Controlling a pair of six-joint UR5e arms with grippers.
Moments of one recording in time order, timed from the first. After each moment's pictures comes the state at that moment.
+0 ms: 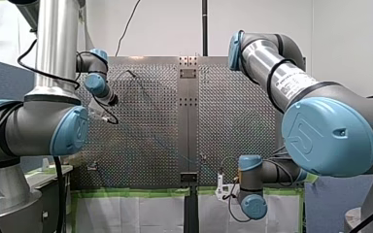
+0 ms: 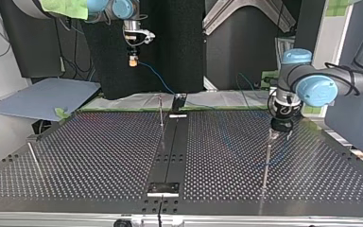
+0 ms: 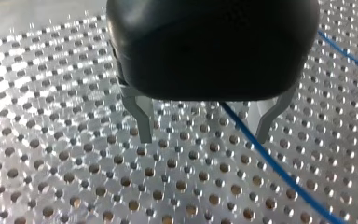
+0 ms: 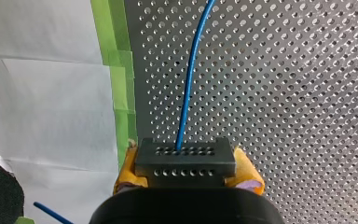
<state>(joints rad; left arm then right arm) 0.12 -1.72 -1.84 -2.91 -1.50 -2.70 2.08 -0.58 2.11 -1.43 1.75 1.61</state>
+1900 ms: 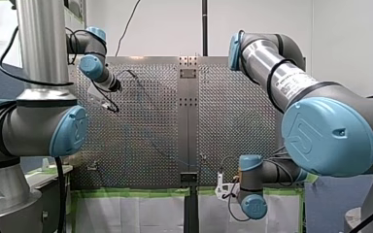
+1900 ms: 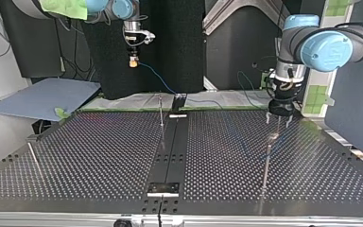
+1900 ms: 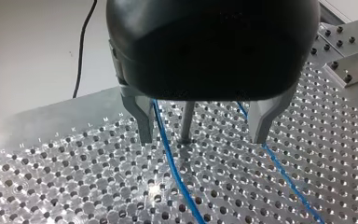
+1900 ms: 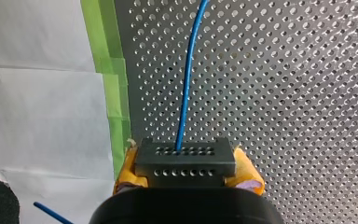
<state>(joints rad) 0.08 -1.46 -1.97 -2.98 -1.49 -2.68 2.08 -0.58 2.11 -1.45 1.73 1.62</state>
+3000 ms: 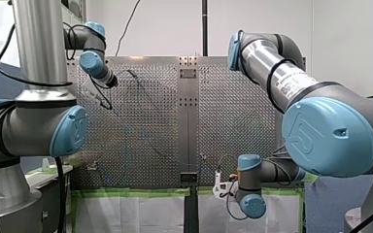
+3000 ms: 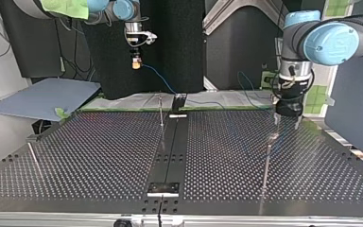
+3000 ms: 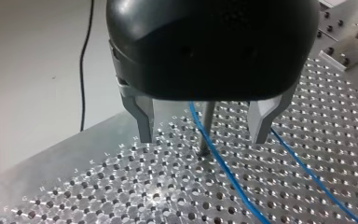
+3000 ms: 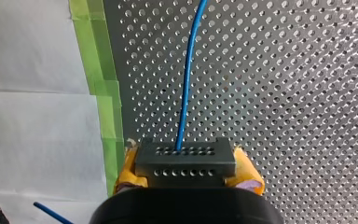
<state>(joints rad) 0.07 -1.42 -1.97 -2.97 -1.57 -2.51 2.09 -0.58 2.10 -1.46 1.69 1.63</state>
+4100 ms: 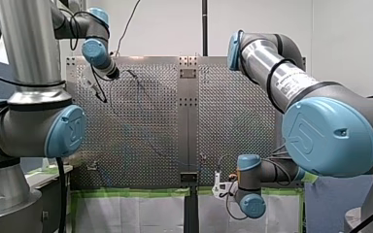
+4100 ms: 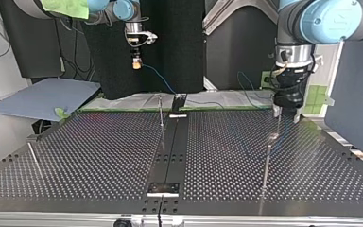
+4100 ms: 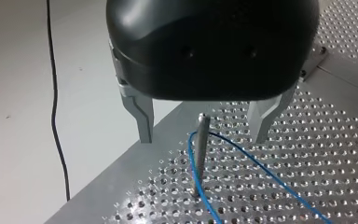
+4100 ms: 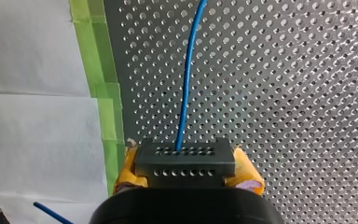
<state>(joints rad) -0.02 -1.33 -1.96 -3.05 -1.69 -2.28 2.09 -0.58 2.10 -1.46 1.69 1.63</state>
